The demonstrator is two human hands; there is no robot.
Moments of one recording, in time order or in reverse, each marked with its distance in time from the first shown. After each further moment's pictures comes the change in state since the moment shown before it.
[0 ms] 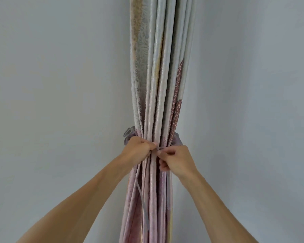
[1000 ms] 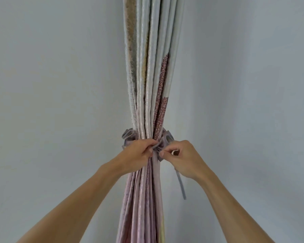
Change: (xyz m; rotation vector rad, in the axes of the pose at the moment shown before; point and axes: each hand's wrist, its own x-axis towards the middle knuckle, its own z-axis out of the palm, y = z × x) left_hand 0.005 -0.001 0.014 0.507 -0.158 0.515; right_hand -0.005 -0.005 -0.052 -0.328 -0.075 -0.264
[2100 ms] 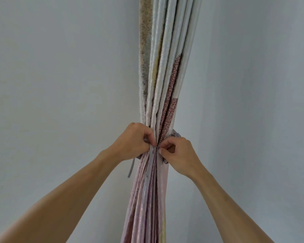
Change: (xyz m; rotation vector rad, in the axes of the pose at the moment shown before) left_hand -0.027 -0.007 -0.078 0.029 0.216 -0.113; right_hand 0.033 -0.033 0.059 0.034 0.000 -0.165
